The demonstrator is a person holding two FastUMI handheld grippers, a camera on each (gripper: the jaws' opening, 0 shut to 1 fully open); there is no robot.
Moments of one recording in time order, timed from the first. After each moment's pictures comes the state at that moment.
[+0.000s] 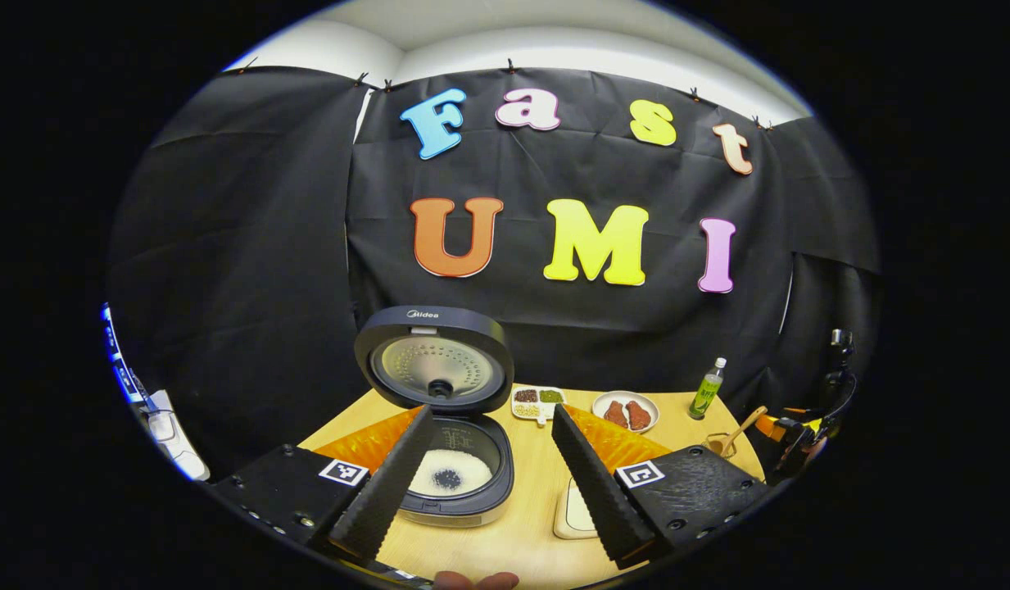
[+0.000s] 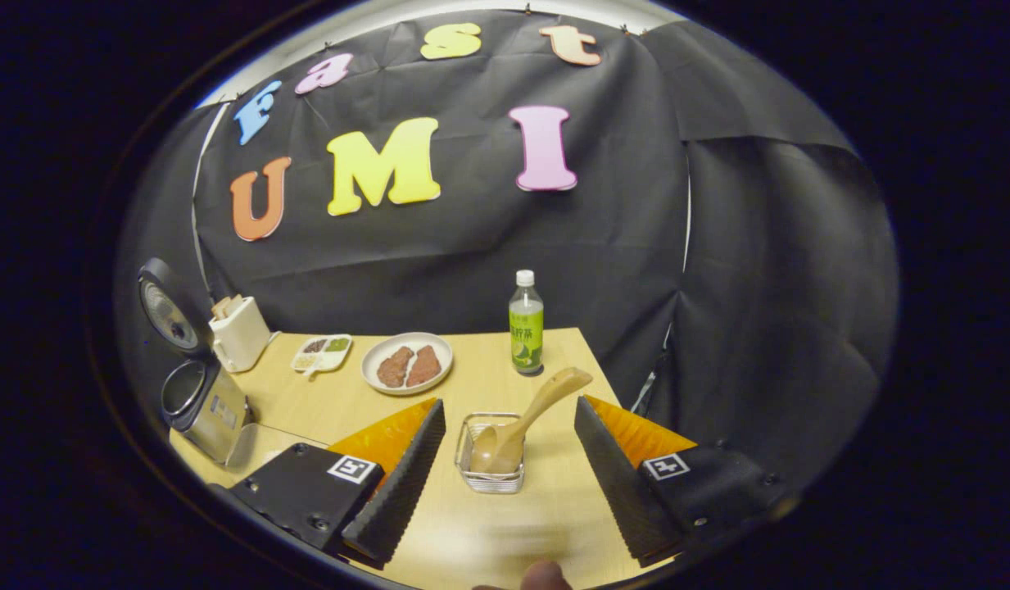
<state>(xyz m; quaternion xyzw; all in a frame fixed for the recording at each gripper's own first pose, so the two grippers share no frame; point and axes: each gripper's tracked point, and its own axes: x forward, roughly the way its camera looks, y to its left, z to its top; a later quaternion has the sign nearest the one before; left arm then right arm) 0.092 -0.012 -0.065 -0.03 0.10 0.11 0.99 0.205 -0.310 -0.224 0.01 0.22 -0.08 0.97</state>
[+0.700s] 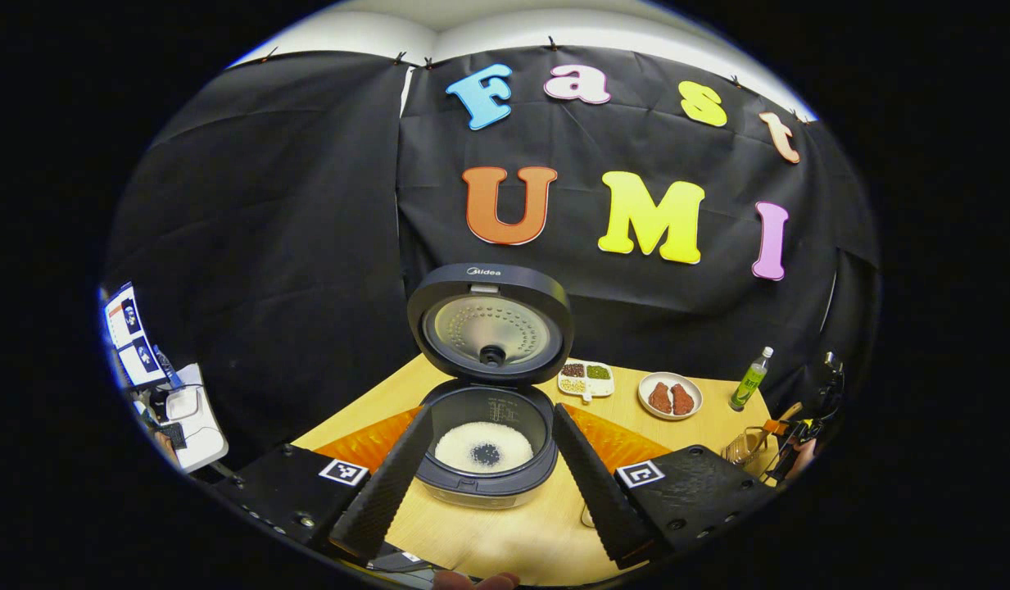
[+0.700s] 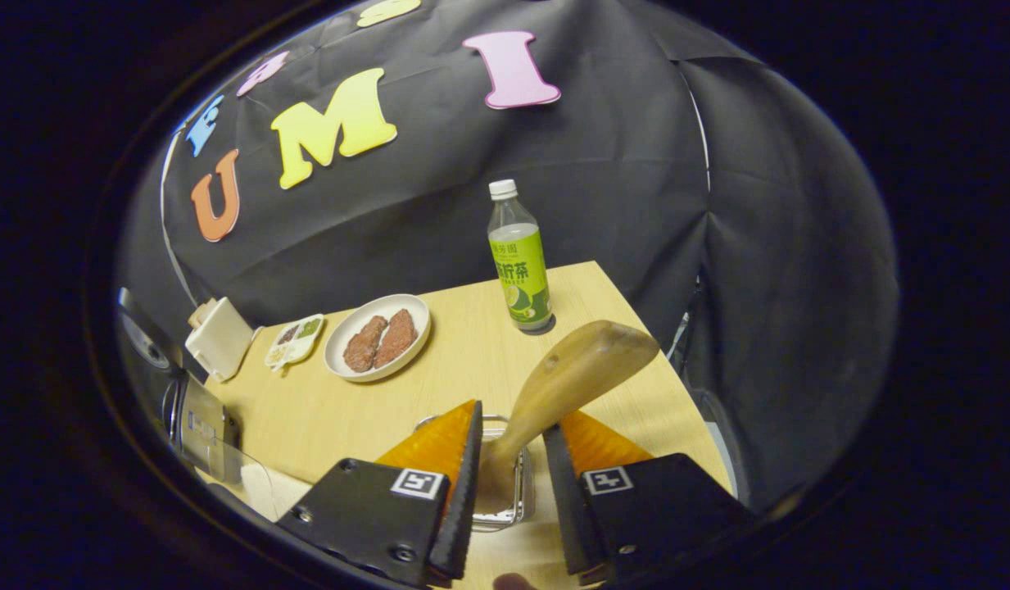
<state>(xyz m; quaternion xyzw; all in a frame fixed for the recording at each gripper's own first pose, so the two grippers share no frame) 0.078 0.026 -0.100 -0.06 0.16 0.19 0.97 0.288 -0.331 -0.315 0.09 0.29 -0.06 0.95</state>
